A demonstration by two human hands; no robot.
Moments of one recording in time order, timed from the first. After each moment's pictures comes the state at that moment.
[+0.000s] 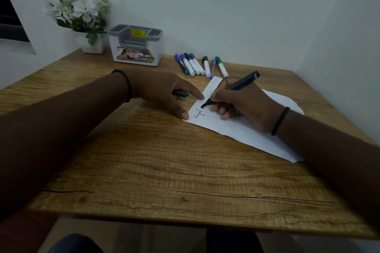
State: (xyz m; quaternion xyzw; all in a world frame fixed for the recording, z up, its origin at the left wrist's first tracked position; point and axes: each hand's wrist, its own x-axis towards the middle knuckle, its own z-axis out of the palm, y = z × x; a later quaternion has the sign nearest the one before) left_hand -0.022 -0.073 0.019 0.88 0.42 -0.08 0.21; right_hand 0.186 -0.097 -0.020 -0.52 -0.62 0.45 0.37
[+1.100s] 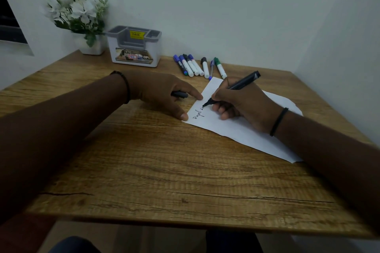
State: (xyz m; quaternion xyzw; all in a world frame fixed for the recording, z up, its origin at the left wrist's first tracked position) left_hand -0.025 -0.067 0.015 0.88 0.41 -0.07 0.21; right_hand 0.187 -0.096 -0.020 -0.54 -0.61 0.44 0.38
